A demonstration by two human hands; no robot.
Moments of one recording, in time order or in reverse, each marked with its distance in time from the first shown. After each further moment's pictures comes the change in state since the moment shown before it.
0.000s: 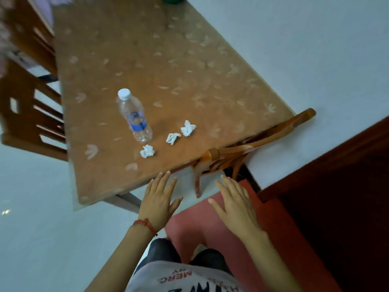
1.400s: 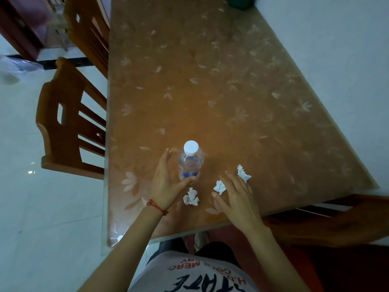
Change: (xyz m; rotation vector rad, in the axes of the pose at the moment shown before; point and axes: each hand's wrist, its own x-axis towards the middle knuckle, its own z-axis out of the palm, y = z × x) left_hand 0.161 -0.121 -0.100 -0.813 0.340 -0.426; right_hand 0.230 -0.094 0.017 0.085 -0.145 -0.126
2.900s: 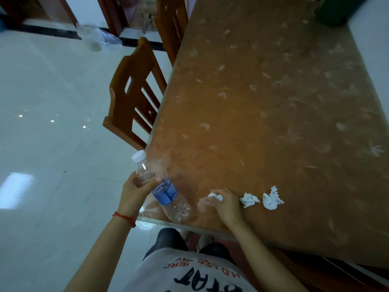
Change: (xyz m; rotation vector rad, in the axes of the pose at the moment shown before) left_hand -0.069 -0.084 -0.074 -0.491 0.412 -0.493; right_hand 0.050 -0.025 0.088 0.507 -0.249 0.022
